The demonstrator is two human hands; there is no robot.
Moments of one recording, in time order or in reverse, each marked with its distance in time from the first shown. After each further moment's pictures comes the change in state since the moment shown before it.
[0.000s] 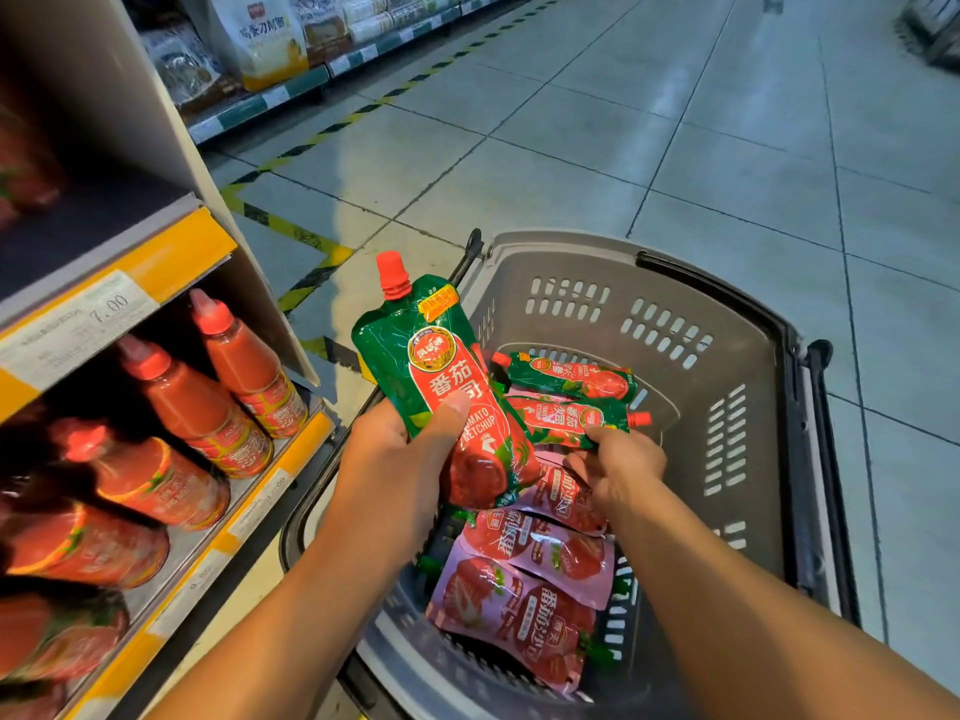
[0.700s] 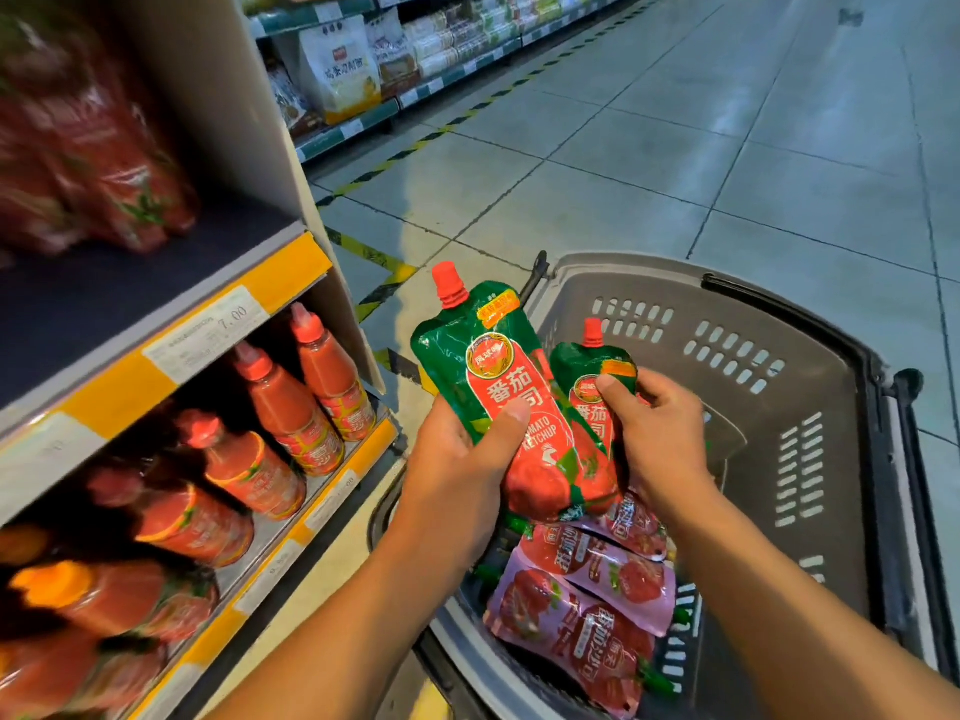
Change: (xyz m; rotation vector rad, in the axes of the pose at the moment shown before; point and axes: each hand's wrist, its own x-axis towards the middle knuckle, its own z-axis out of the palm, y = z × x) left_hand -0.011 0.011 -0.006 -0.225 -0.038 0.091; right_hand -0.068 -0.024 0.020 -0.308 -0.486 -0.722
